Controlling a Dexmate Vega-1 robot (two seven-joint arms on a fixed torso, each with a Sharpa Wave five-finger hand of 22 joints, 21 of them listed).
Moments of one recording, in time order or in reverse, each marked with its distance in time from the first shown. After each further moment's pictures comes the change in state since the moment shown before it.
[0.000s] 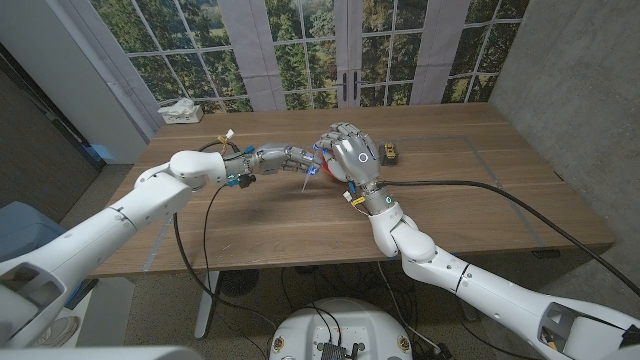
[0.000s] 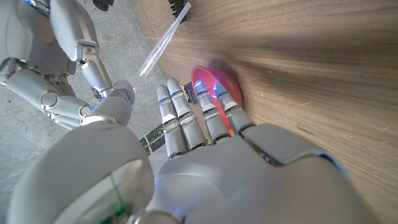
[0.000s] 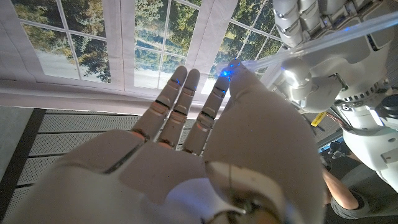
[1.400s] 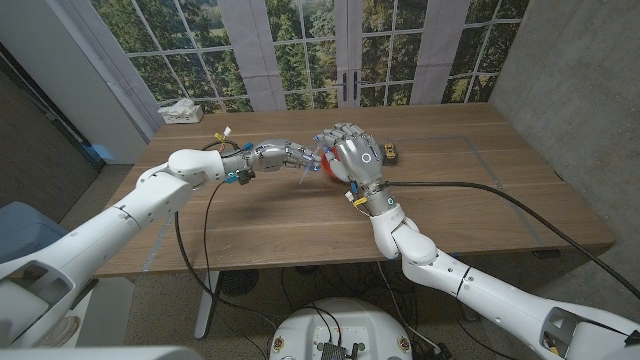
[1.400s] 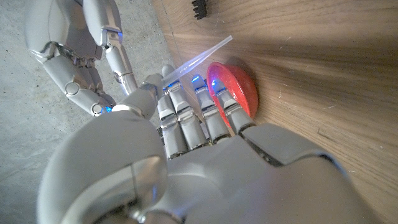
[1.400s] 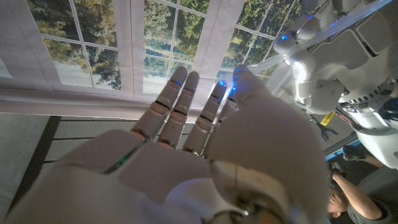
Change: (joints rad) left arm -0.008 -0.029 -0.017 0.045 -0.066 -0.024 -0.041; left_hand 0.136 0.133 0.008 -0.009 -0.004 0.174 0.021 0.009 0.010 0.189 0.018 0.018 0.007 0.088 -0.005 0.010 -0.008 0.046 -0.007 0.022 0.004; right arm -0.034 0.002 0.026 -0.034 0.040 -0.020 0.020; right_hand -0.113 -0.004 -0.034 0.036 0.000 -0.335 -0.011 -0.144 -0.004 -0.246 -0.009 -0.165 -0.020 -0.008 0.000 -0.101 -0.001 -0.026 0.003 0.023 -0.002
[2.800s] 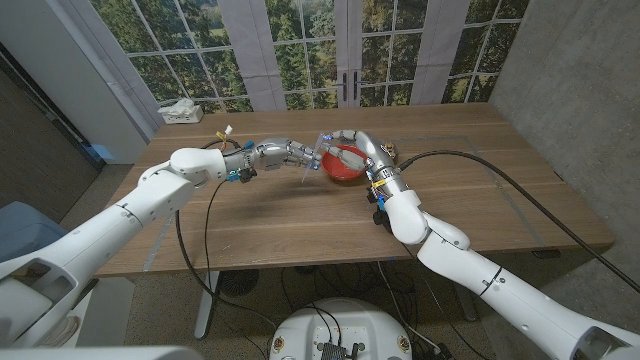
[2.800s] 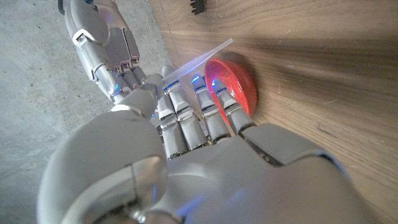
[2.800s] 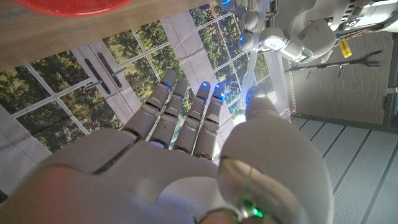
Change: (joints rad) left arm -0.013 -0.008 0.006 0.002 0.013 0.009 0.011; left_hand 0.000 0.000 -0.005 0.005 0.000 0.005 -0.006 -0.009 0.004 0.002 -0.006 -0.015 0.000 0.000 0.000 -0.005 0.000 0.000 0.000 0.000 0.000; right arm -0.127 -0.045 0.249 -0.206 0.757 0.288 0.492; right_hand -0.293 -0.029 -0.058 0.057 -0.001 -0.014 0.099 0.011 0.000 -0.094 0.095 -0.019 0.017 -0.102 0.009 -0.053 0.026 -0.069 0.067 -0.011 0.000
